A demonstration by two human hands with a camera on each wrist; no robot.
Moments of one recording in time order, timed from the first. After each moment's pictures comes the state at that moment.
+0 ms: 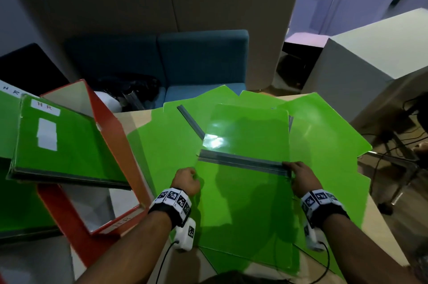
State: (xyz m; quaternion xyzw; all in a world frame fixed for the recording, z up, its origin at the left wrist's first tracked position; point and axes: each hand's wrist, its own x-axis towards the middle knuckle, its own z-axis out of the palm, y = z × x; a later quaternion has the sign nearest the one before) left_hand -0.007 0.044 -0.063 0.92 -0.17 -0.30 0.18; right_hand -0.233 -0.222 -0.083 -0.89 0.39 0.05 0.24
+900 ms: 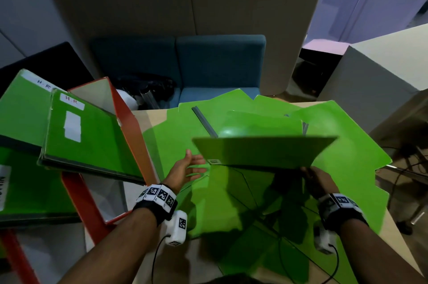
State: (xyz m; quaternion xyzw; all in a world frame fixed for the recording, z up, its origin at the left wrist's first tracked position) left_hand 0.014 0.078 -0.026 0.71 -0.09 -0.40 0.57; right_hand -0.225 -0.236 -0.070 -0.82 0.47 0.04 0.33
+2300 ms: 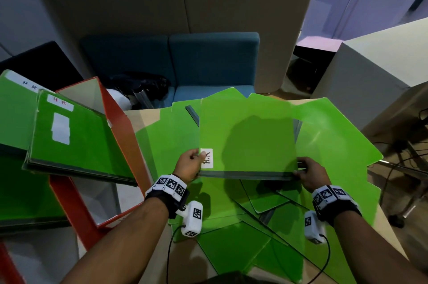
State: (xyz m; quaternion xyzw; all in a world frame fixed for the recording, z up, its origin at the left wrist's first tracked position) left_hand 0.011 0.027 -0.037 0.80 -0.04 -0.31 0.51; right_hand -0.215 -0.242 -0.065 -0.80 0.47 0.00 0.37
